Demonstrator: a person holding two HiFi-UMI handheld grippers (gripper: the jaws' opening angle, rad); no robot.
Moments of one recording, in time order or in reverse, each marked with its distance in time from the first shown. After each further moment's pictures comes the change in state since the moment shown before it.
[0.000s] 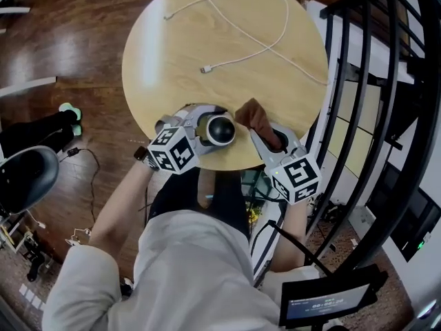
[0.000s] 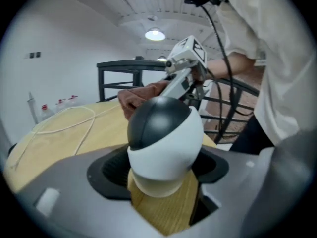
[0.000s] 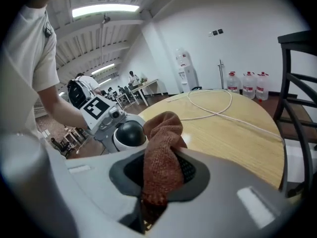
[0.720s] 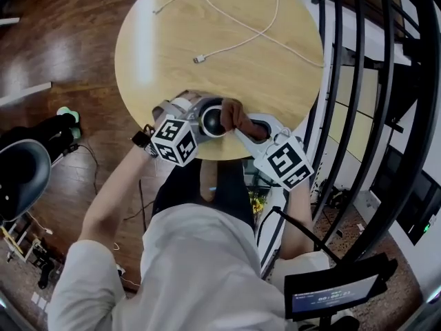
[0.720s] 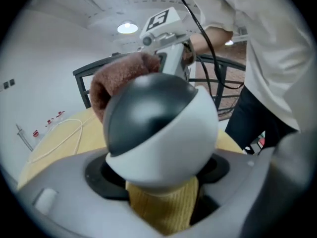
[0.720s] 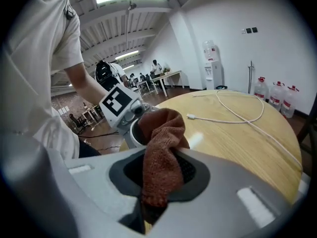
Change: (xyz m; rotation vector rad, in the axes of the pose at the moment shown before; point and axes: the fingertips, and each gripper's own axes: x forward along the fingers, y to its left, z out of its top) left arm 0.015 0.002 -0.010 0.231 0.109 -0.025; right arm 0.022 0.039 -0.009 -0.228 0.114 0.180
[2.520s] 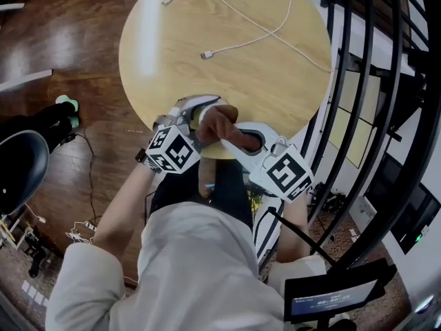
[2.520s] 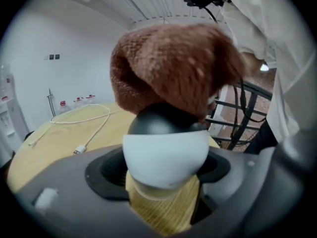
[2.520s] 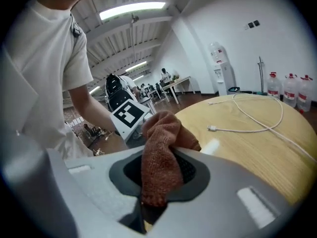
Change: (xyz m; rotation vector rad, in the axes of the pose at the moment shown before) left arm -0.025 0.000 0.003 -0.361 -0.144 0.195; right arm -0.005 0.048 0.038 0.021 -0.119 0.176
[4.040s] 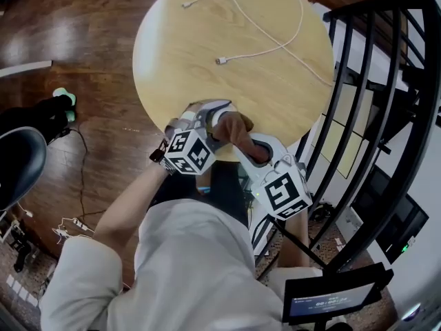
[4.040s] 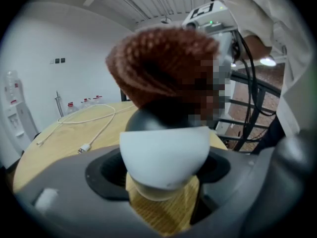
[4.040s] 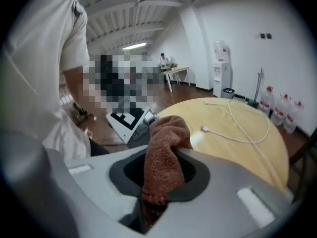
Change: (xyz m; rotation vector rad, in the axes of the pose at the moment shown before) left arm 0.014 0.003 0.001 0.006 0.018 0.091; right arm -0.008 0.001 0.000 -0.153 0.234 -0.185
